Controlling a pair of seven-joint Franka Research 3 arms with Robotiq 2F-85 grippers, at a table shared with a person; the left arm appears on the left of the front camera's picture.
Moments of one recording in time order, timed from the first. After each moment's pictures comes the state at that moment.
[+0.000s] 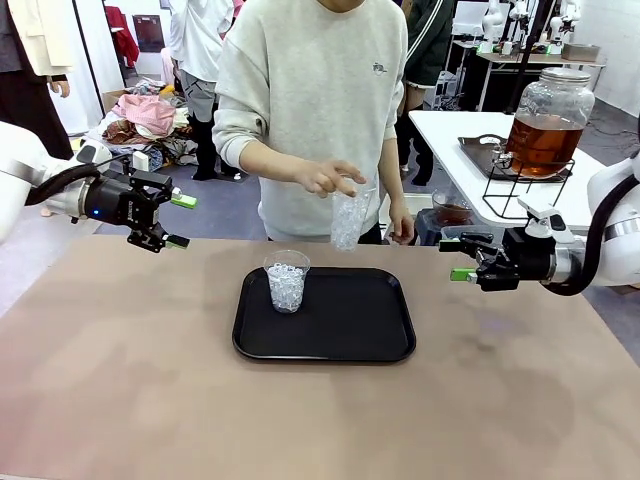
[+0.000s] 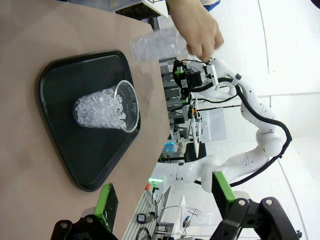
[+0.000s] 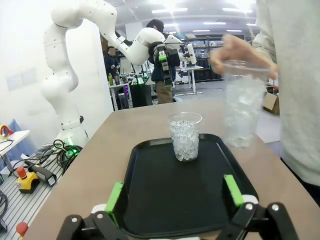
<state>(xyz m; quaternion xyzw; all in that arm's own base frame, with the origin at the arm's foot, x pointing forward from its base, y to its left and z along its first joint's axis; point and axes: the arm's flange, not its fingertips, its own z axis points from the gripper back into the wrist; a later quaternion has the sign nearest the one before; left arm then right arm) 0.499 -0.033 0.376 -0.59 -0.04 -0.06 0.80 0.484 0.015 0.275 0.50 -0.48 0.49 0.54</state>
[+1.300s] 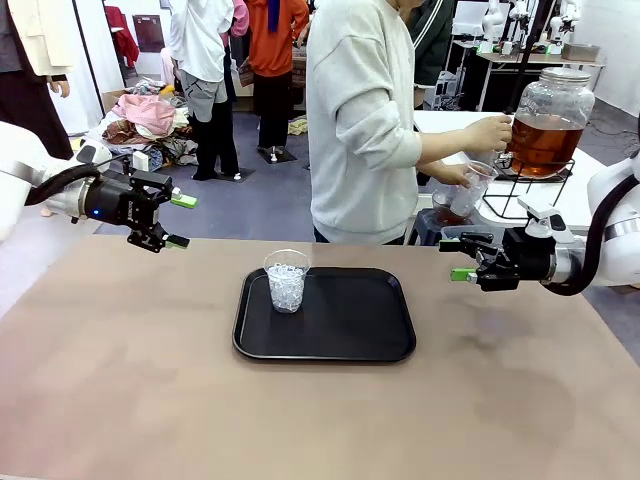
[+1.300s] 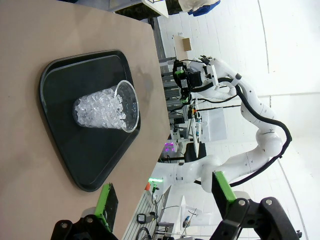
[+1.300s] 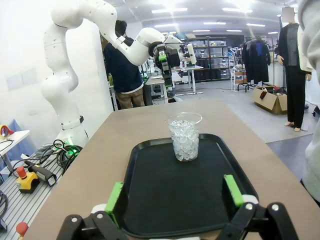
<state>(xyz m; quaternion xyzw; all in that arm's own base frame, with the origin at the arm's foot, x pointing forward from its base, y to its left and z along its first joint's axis) 0.499 -0.033 0.376 -0.59 -0.04 -0.06 0.80 0.484 0.015 0.275 0.50 -0.48 0.49 0.54</state>
